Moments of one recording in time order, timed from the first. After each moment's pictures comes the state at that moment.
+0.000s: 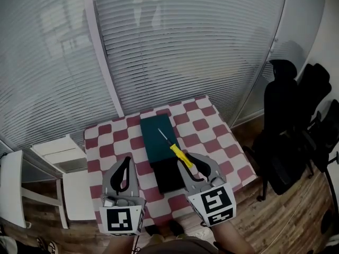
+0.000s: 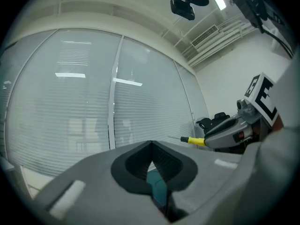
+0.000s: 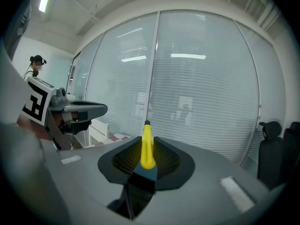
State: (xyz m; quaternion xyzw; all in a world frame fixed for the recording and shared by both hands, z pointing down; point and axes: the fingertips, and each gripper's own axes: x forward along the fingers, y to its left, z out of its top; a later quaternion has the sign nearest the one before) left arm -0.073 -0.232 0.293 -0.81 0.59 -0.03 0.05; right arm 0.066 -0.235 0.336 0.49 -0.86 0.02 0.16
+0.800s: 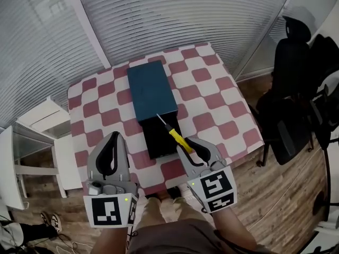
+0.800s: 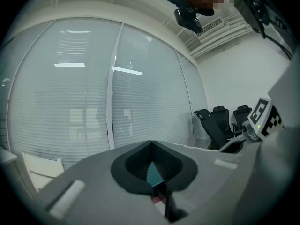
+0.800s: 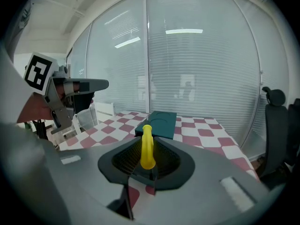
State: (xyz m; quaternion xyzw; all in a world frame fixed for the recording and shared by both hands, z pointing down) left arm -0.055 -0.224 0.348 -0.80 0.59 -0.08 0.00; right arm 0.088 -0.204 0.459 0.46 -0.85 0.14 0.22
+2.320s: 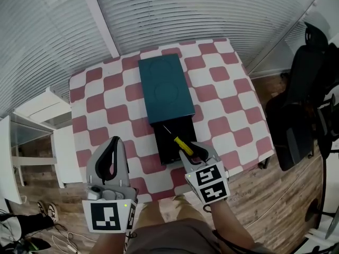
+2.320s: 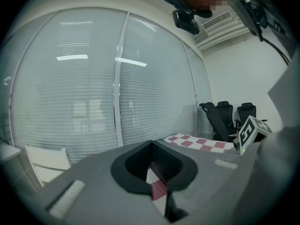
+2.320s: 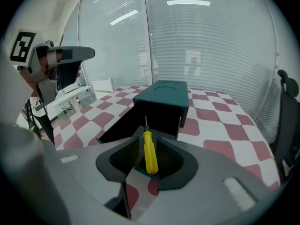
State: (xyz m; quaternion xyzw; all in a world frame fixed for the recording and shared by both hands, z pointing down) left arm -0.098 -0.246 0.391 -0.79 0.60 -0.11 -0.04; right arm 0.062 -0.225 0.564 0.41 -0.82 0.21 0.34
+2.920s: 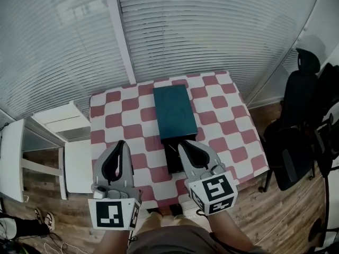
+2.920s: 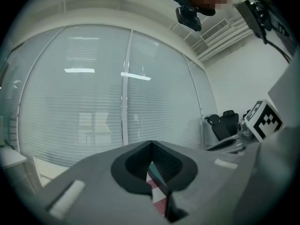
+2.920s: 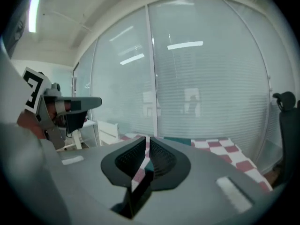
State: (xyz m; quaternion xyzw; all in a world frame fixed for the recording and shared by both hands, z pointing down) left arm -0.117 -0.225 0.316 -0.78 0.63 -0.04 0.01; right arm 0.022 -0.248 0.400 0.44 -0.88 0.09 0.13
